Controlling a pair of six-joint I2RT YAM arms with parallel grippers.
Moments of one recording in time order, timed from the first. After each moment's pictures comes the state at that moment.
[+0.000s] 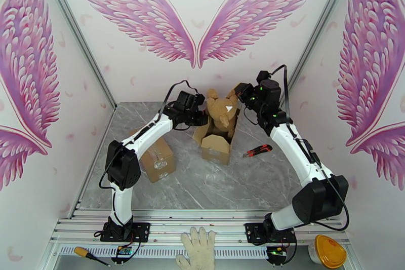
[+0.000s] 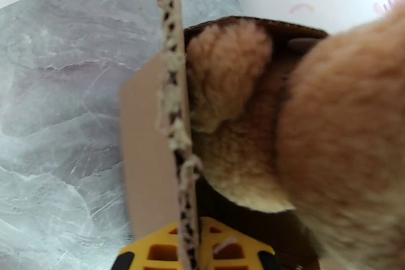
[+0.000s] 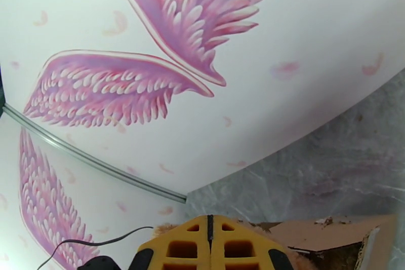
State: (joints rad) left arm -0.57 2.01 1.88 -0.61 0.39 -0.45; right arm 0.18 1.53 1.50 -0.07 -0.23 0.92
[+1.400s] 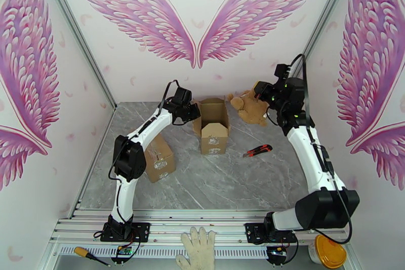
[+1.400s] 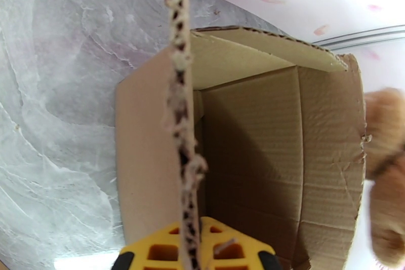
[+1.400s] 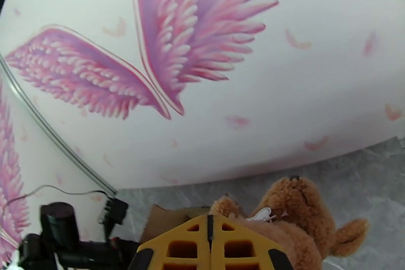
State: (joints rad) left arm -0.50 2.16 2.05 -0.67 0.27 -0.77; right arm -0.02 1.50 1.47 -0.20 -0.31 0.40
